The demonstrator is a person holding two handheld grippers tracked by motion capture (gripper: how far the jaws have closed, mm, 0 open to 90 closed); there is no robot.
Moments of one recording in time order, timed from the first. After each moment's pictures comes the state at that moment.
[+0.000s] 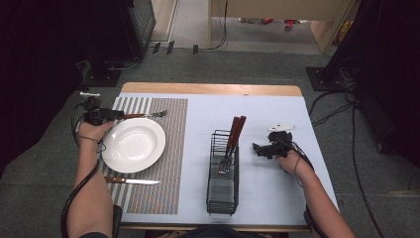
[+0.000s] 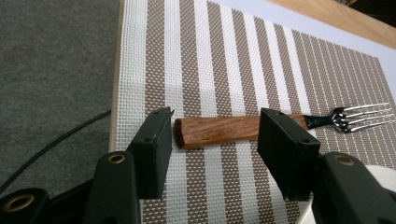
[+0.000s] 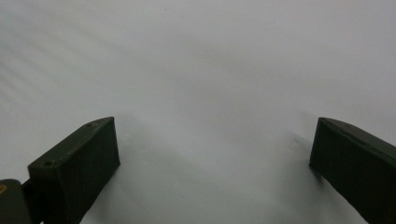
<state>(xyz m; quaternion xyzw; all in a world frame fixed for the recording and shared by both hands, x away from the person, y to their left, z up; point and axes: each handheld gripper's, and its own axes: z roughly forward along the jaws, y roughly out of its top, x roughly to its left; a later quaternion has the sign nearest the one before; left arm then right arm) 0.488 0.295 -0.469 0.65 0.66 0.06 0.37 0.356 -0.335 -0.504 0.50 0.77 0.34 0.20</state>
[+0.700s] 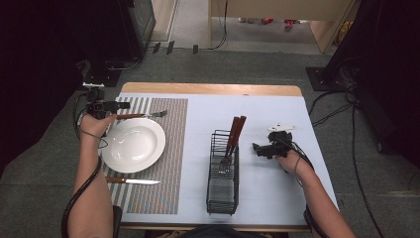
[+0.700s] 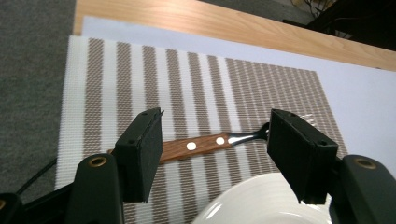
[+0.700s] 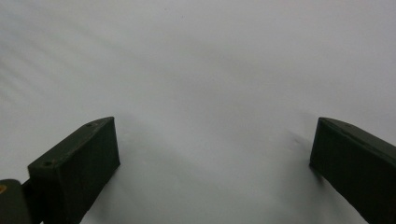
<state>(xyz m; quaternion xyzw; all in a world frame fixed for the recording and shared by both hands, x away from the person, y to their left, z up) 0.482 0.256 -0.423 0.68 0.62 0.08 0.39 0.356 -0.334 -0.504 0.50 0.77 0.33 0.20</state>
